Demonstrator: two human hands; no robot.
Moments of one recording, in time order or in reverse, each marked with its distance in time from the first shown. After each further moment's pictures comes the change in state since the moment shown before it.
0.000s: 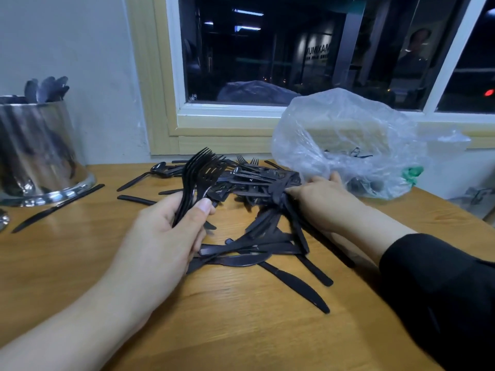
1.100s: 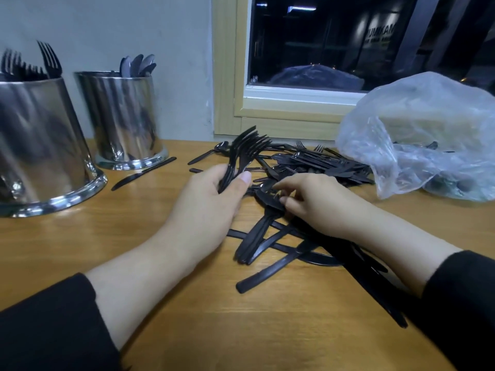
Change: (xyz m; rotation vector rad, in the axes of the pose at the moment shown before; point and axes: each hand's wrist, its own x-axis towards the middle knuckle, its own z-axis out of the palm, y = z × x) left_hand 0.014 -0.016 -0.053 0.269 0.068 0.025; right_hand 0.004 -0.122 -0.038 0.534 0.018 -0.176
